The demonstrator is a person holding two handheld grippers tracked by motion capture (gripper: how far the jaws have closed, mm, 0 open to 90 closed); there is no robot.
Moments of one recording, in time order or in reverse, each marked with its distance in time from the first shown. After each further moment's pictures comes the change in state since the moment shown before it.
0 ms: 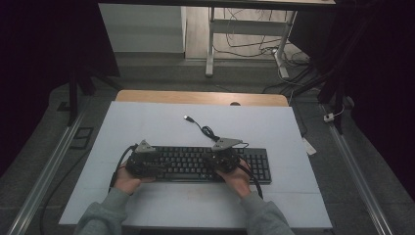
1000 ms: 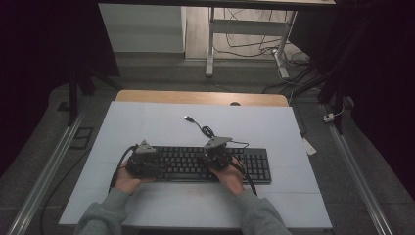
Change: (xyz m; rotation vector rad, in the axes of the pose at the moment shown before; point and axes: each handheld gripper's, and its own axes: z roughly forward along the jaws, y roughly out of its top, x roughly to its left) left arm 0.000 -0.001 0.001 0.005 0.004 0.007; right arm 0.001 0.004 0.026 0.055 -0.007 0.002
